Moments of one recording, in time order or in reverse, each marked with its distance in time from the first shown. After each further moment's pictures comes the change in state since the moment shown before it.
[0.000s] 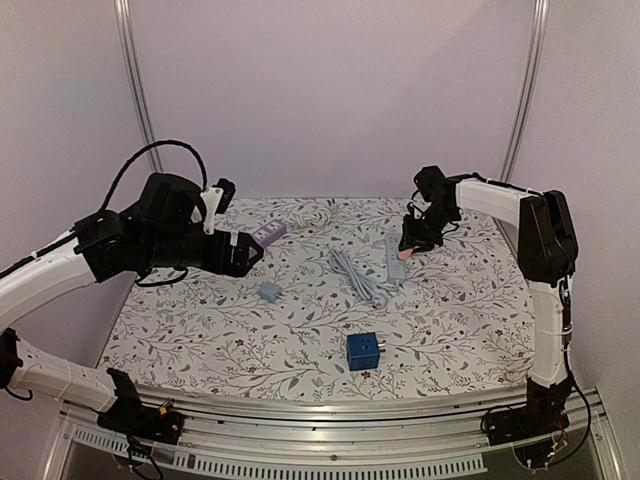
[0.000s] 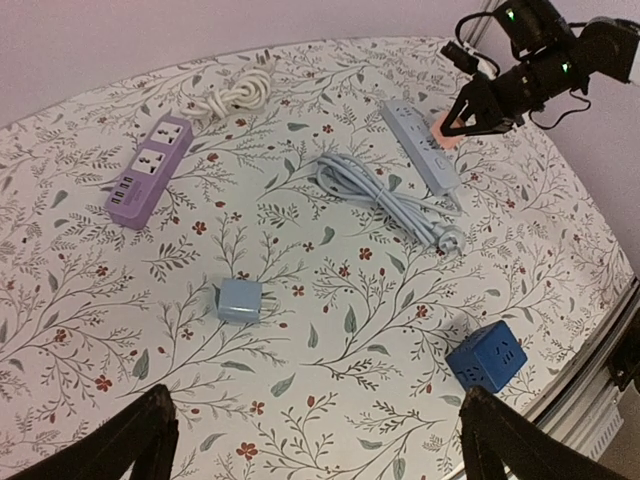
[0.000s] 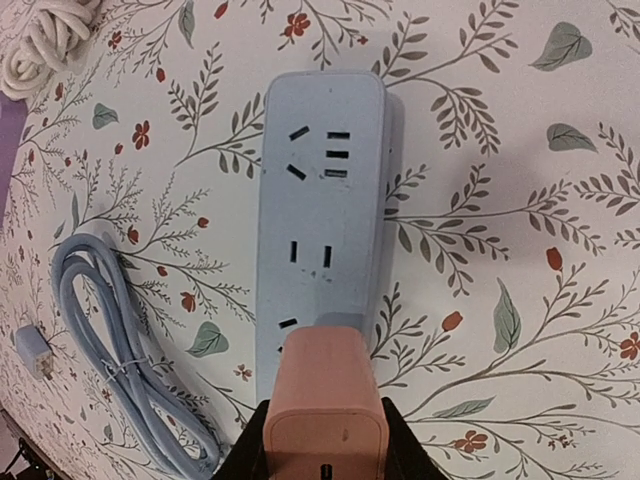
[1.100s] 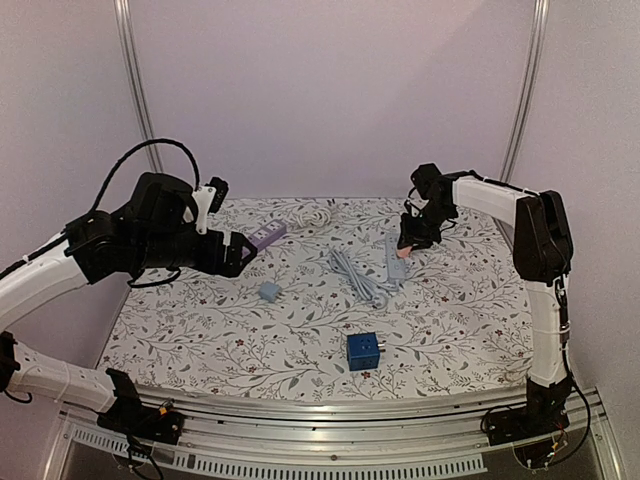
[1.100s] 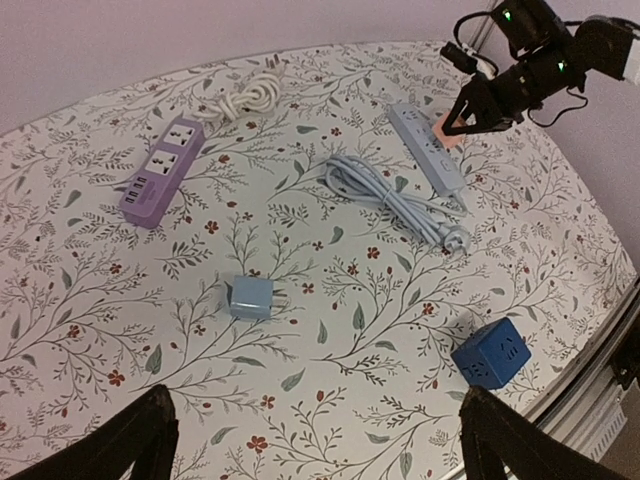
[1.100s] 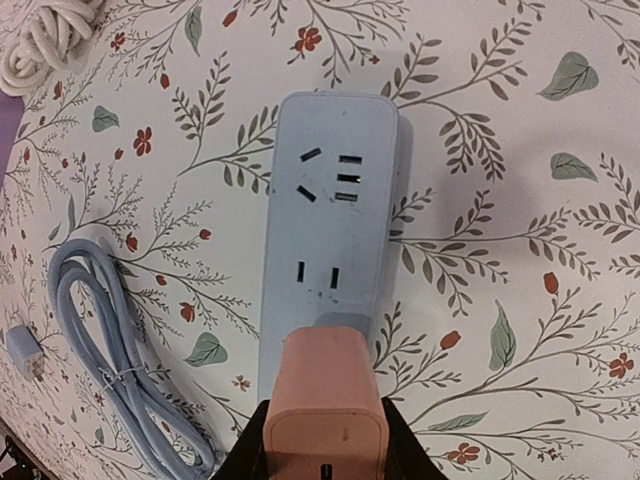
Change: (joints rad) left arm 0.000 -0.037 0.002 -0.036 -0.018 0.006; right arm 0.005 0.034 0.068 -0.035 0.025 -0.036
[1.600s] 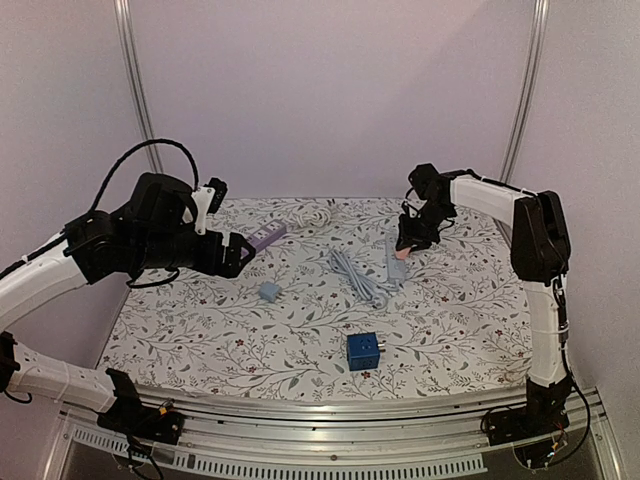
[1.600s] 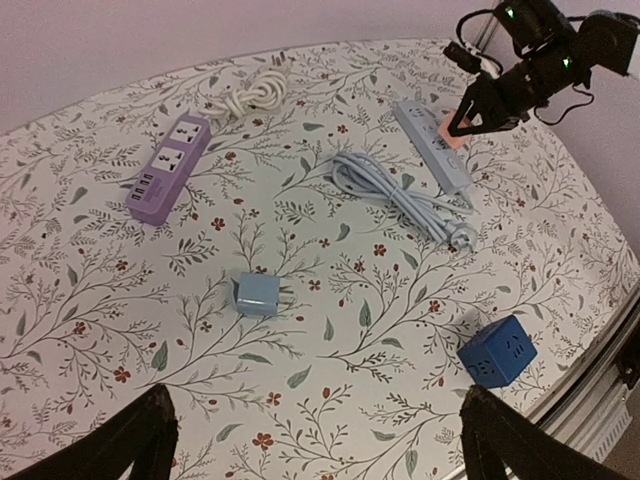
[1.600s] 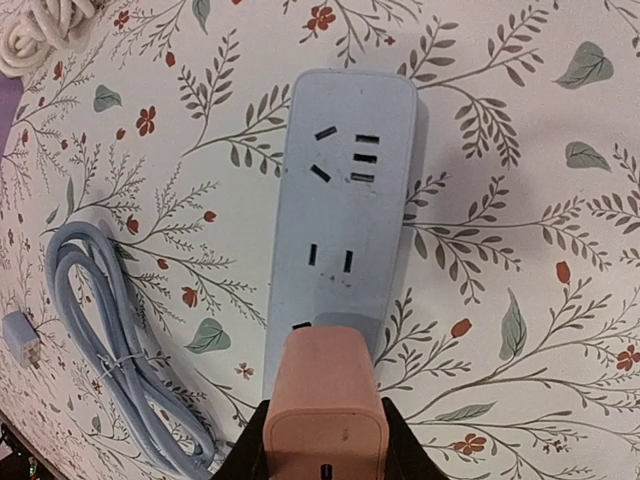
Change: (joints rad) left arm 0.000 -0.001 0.002 -0.013 -0.013 0.003; right arm 0.010 0.019 0.036 -0.043 -0.009 -0.017
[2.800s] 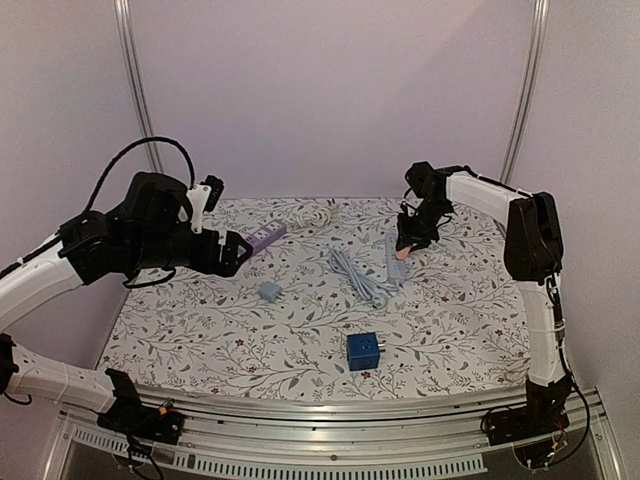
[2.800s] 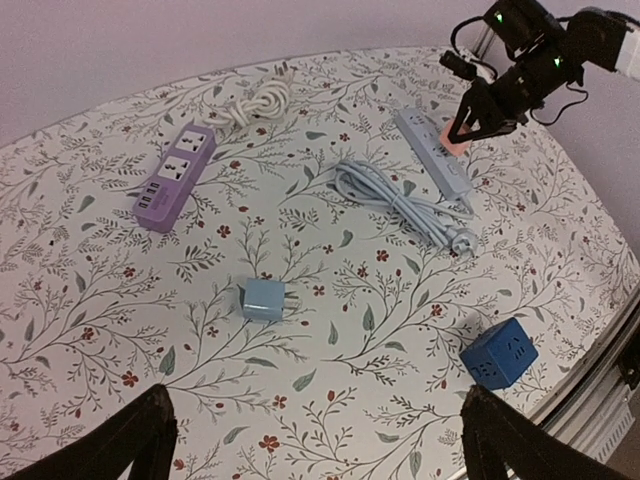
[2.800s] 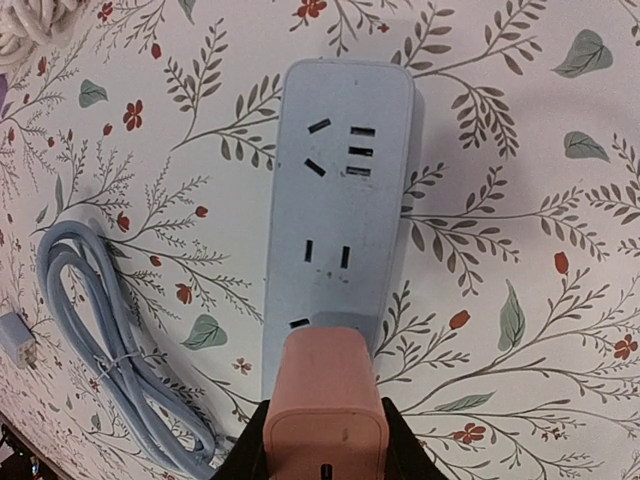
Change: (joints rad) left arm 0.000 -0.024 0.001 -0.003 -0.011 0.016; right arm 0.010 0.056 0.108 -0.106 0.027 0.010
